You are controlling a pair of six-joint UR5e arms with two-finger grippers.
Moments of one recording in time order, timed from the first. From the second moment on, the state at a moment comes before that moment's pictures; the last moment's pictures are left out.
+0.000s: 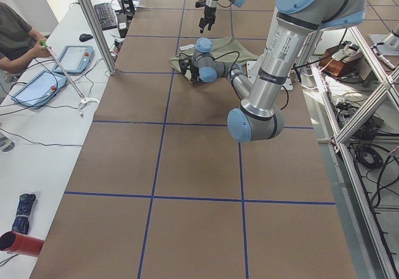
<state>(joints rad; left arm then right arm) -0.59 -2.12 -1.61 -2.06 -1.81 -1.62 0.60 -1.52 2.02 -1.14 1.84 1.82</state>
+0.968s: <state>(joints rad) -0.80 -2.41 -1.08 -2.36 -1.74 -1.53 0.57 -1.44 2.01 -1.14 1.83 1.83</state>
